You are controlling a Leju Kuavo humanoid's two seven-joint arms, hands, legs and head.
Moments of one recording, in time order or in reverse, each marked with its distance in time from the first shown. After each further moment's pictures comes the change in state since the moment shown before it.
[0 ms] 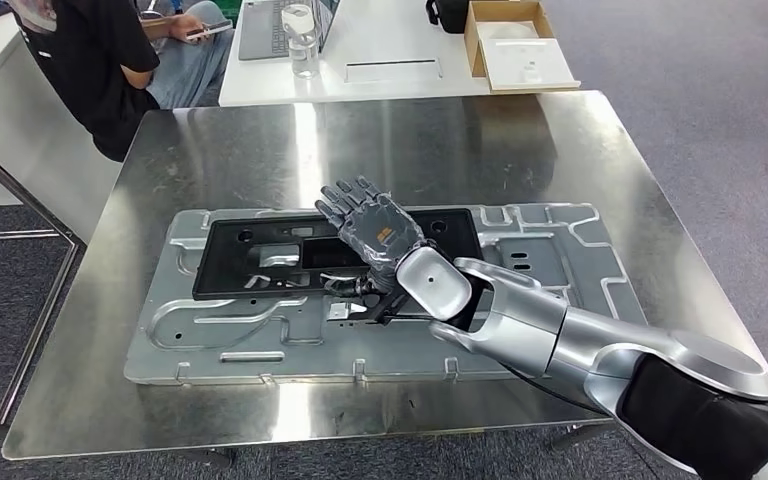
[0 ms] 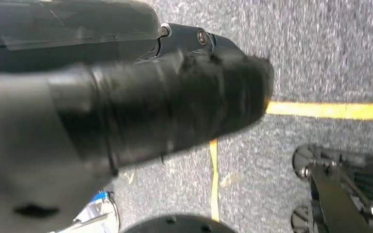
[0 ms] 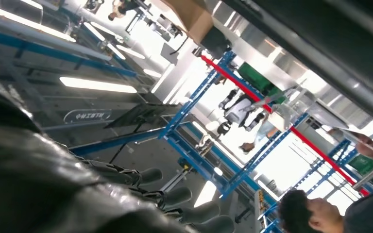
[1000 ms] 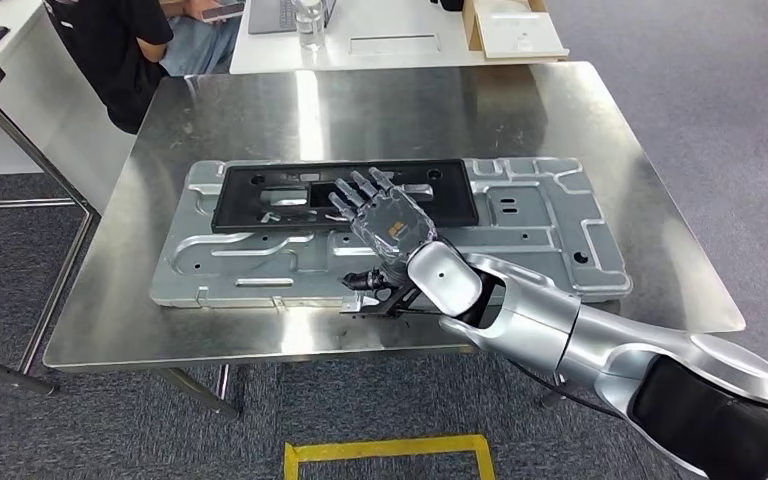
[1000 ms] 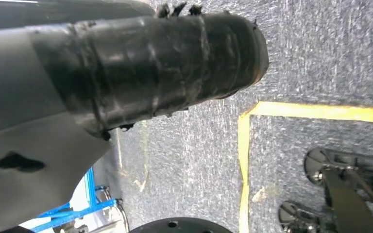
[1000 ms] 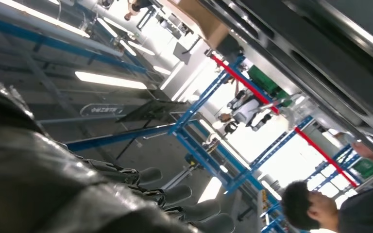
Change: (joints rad) left arm -0.006 -0.001 0.000 0.001 -0.003 -0.008 0.009; right arm -0.008 -0.020 -0.018 -0.018 0.032 0.032 0.002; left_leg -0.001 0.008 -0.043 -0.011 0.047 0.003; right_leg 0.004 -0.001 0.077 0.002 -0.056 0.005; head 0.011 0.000
